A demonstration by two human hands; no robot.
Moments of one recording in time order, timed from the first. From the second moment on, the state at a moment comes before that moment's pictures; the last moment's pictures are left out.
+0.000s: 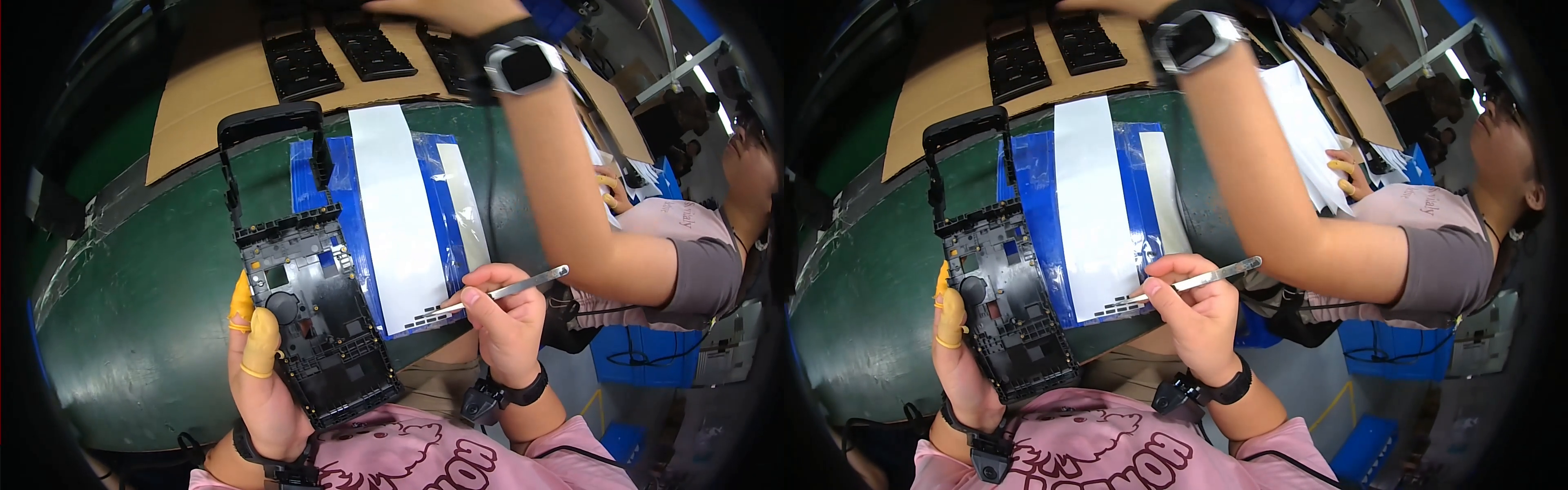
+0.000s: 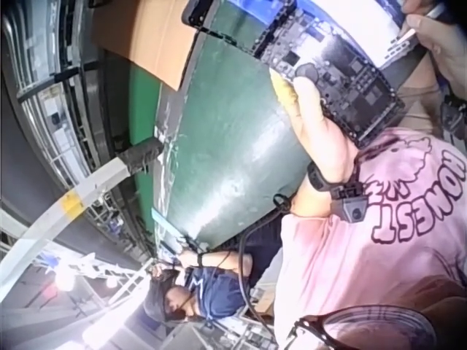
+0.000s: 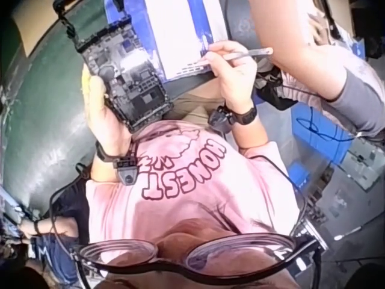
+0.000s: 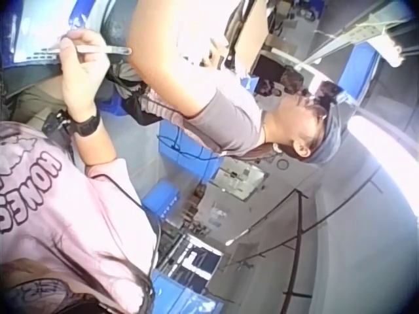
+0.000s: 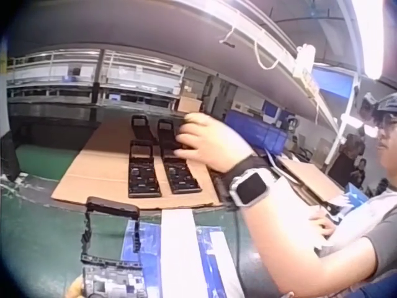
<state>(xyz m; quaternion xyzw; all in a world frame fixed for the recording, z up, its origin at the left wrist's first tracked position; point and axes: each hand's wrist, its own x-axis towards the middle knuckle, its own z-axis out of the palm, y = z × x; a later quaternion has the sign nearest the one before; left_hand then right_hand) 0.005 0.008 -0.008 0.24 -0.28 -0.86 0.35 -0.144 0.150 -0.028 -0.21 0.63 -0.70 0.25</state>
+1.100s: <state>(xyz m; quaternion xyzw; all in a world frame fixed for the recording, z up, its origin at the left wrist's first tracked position) 0.017 0.006 -0.009 0.20 -0.23 -0.90 0.33 -0.096 0.089 0.009 -0.32 0.49 -0.72 0.36</state>
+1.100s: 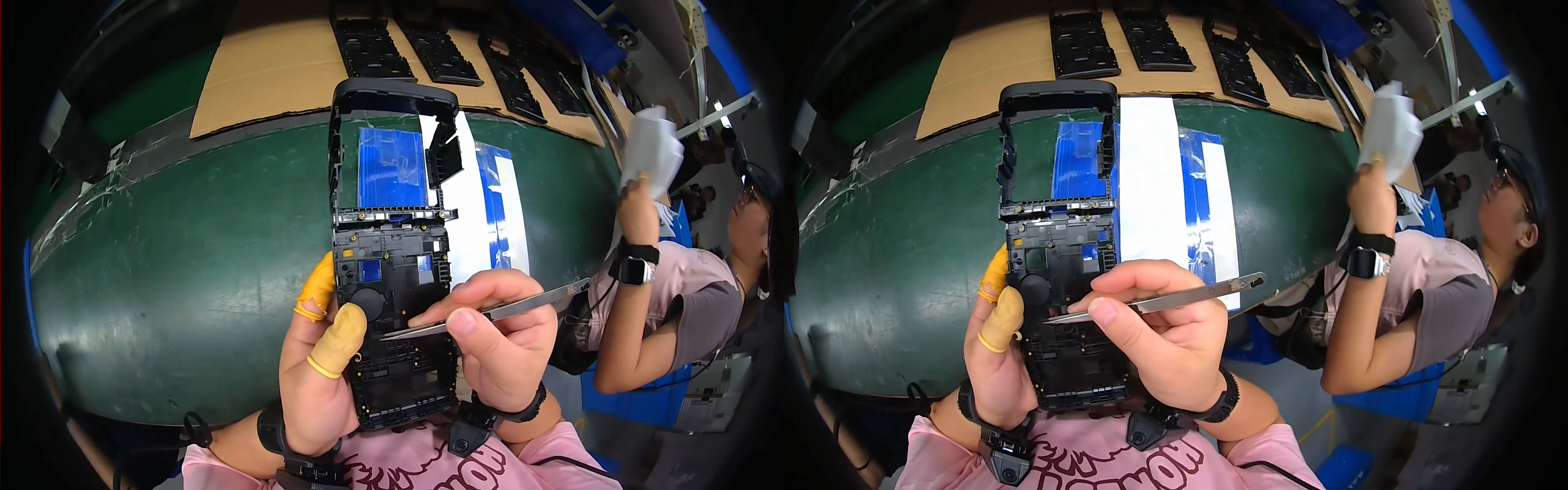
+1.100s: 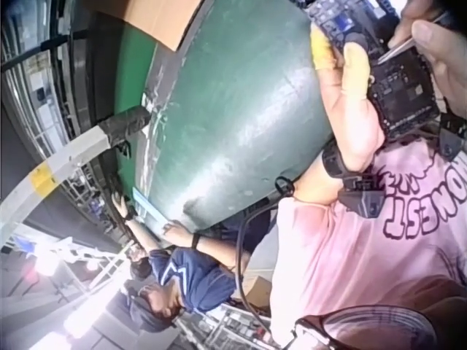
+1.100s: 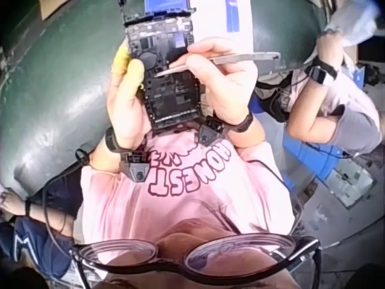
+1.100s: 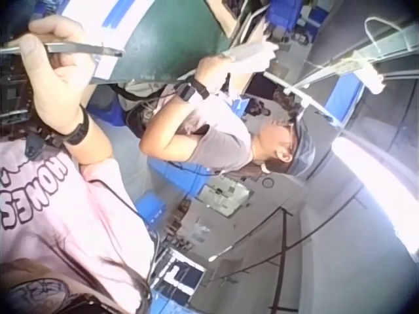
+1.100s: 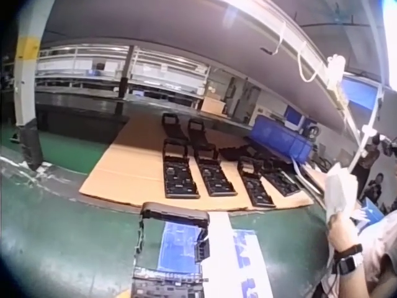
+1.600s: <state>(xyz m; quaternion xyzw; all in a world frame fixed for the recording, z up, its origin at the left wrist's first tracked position) 0.008 0.003 0.003 0.22 -0.21 -0.90 0.32 -0.110 0.087 0.021 -0.31 0.53 -0.70 0.37</state>
